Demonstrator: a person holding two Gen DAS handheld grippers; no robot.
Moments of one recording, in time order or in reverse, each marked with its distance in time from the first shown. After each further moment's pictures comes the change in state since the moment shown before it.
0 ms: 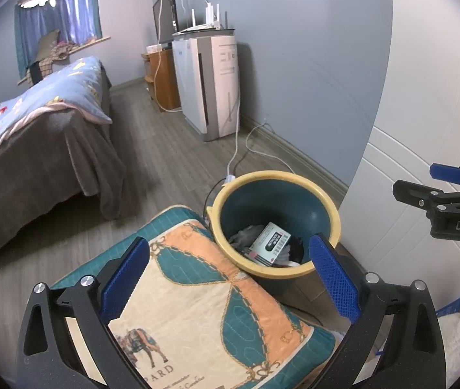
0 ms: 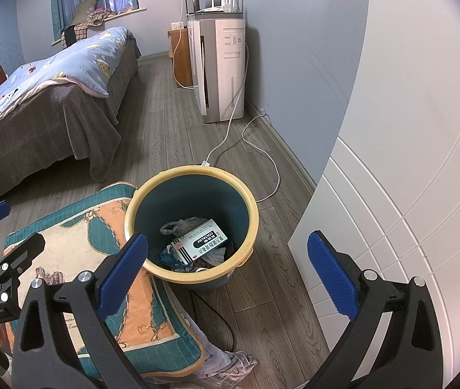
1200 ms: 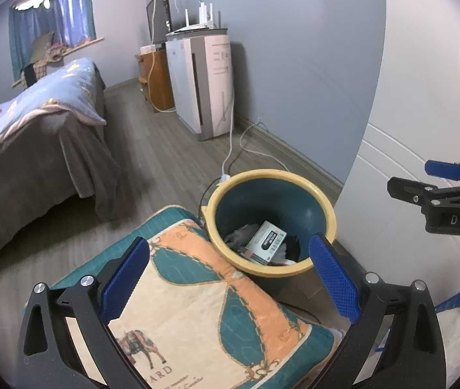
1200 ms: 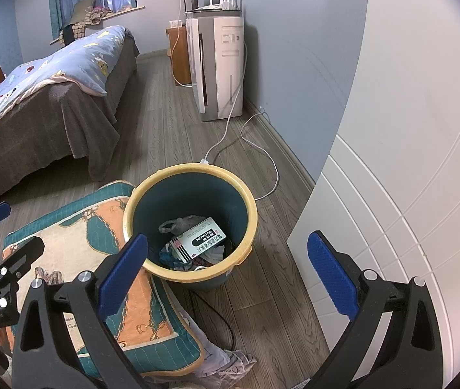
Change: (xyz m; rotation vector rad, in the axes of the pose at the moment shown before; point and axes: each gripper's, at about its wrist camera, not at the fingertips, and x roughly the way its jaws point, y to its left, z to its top) left arm 0.003 -0.008 -0.002 0.017 0.003 -0.012; right arm 0.000 -0.002 -0.001 0.002 0.007 -0.003
